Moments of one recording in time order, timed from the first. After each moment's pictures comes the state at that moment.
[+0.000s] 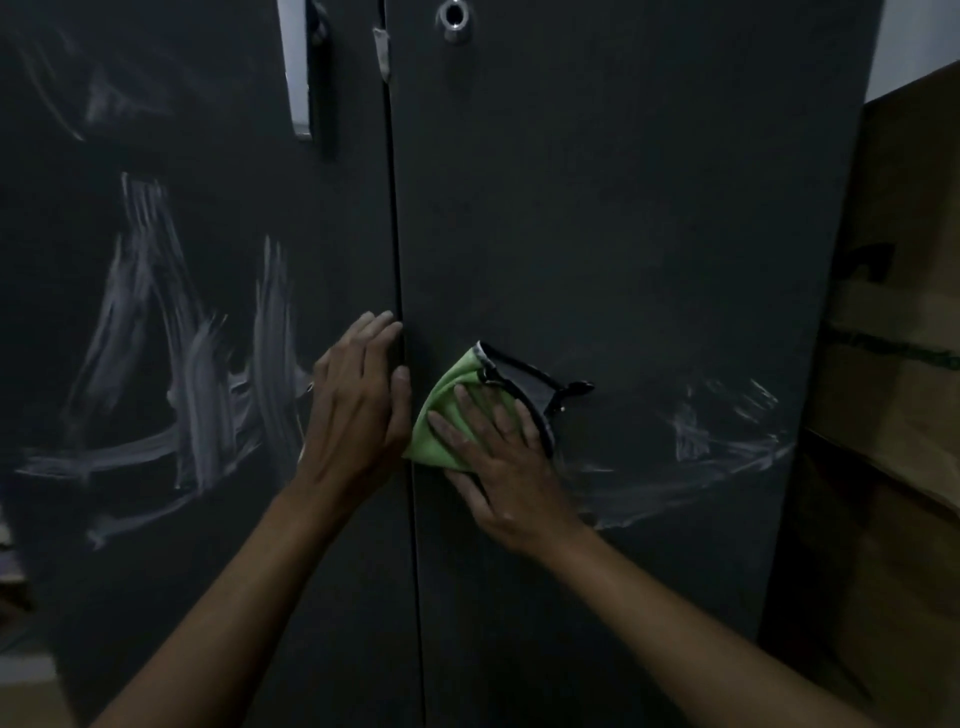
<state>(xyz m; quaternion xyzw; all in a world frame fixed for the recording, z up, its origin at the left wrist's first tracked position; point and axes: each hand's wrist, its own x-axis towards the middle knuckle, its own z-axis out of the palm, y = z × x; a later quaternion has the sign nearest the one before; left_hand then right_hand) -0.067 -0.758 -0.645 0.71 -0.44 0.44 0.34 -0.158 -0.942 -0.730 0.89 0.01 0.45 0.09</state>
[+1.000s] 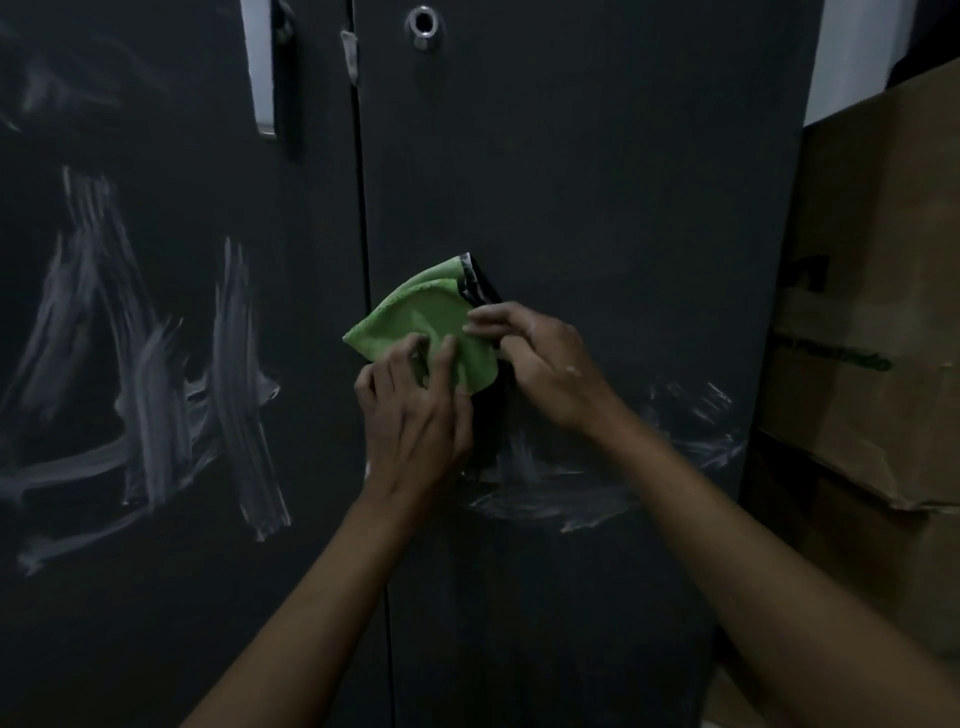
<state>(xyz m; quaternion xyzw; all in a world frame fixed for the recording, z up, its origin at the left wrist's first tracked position) -0.107 -0.824 -0.657 0.74 -0.38 0.46 0.29 -0.222 -0.945 -0.587 0.86 0.02 0.43 -0.28</state>
